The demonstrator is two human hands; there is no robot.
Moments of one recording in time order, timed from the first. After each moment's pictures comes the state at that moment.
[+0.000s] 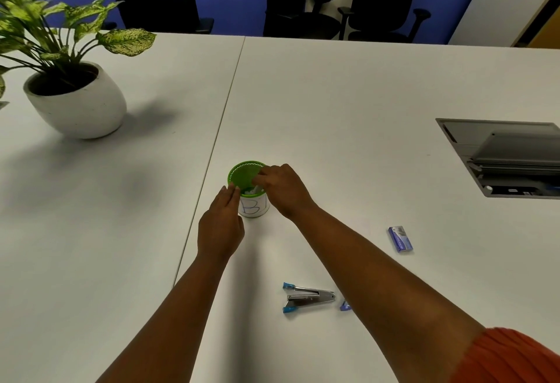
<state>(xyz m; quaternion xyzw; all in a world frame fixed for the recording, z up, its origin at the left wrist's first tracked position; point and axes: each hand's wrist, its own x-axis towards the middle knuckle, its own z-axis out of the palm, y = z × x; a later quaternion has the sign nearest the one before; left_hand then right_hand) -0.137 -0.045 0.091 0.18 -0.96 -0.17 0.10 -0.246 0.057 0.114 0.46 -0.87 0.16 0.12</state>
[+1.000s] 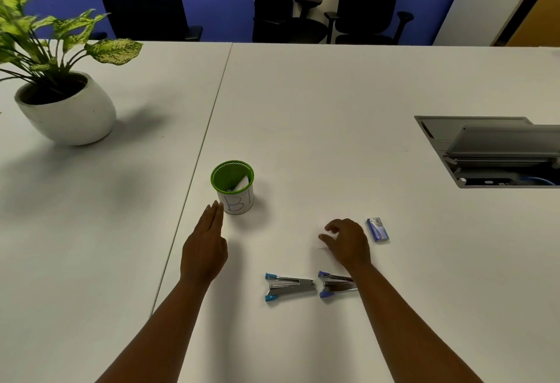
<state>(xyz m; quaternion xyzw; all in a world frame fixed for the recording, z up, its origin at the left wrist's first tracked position) -0.097 -0.030 0.070 0.16 -0.96 -0.19 0.10 -0.202 0.221 0.052 0.06 -0.95 0.29 -0.07</state>
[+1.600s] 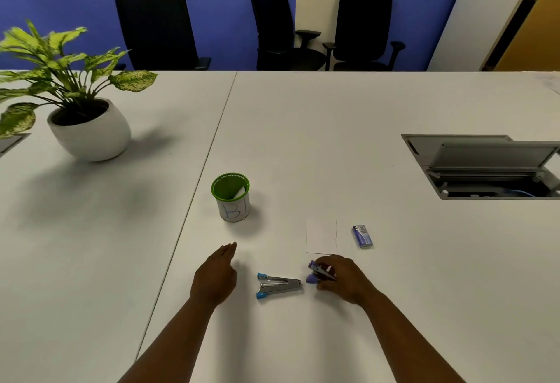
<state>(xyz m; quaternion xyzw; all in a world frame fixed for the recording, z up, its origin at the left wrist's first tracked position) -0.063 0.007 0.066 0.18 -0.96 -0.19 -0.04 -0.154 0.271 0.071 0.20 -0.90 0.30 -0.25</state>
